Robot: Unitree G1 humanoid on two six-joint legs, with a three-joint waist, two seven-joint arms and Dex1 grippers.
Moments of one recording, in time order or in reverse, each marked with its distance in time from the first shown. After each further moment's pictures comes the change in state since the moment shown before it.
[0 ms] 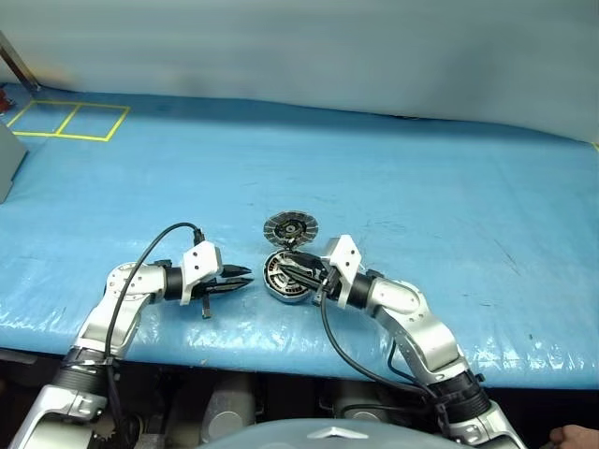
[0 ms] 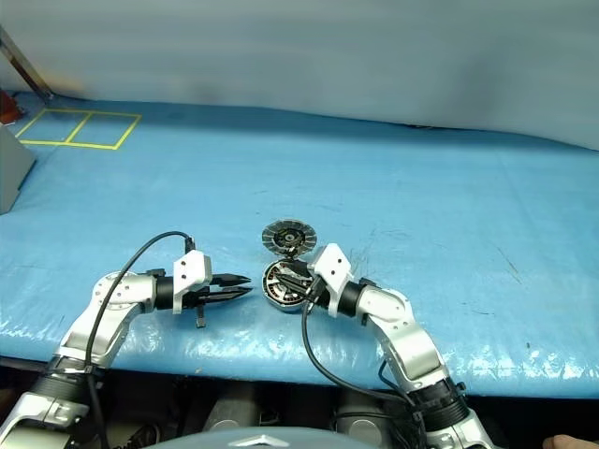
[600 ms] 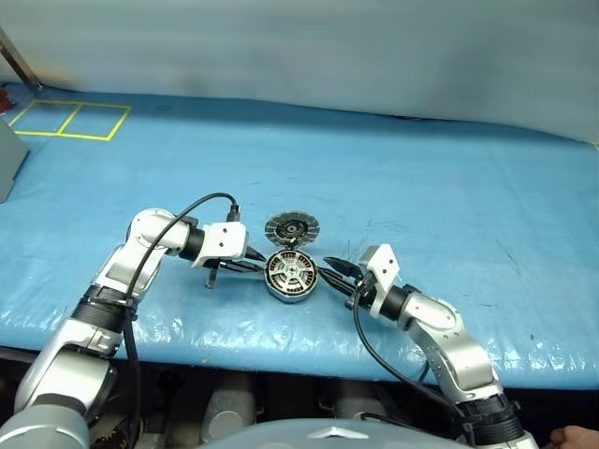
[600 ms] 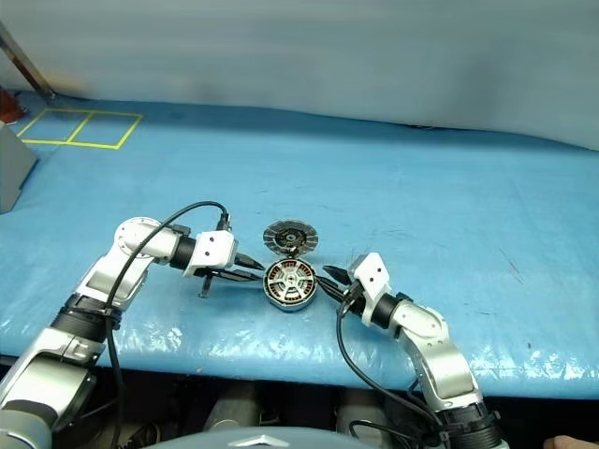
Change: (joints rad) left arm -0.337 0.026 -0.155 0.111 0.133 -0.069 -0.230; right arm 0.158 -0.073 -0.155 -0.040 0.050 -0.003 -0.017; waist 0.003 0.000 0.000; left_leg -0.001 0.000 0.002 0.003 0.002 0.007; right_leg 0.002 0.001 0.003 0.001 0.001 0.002
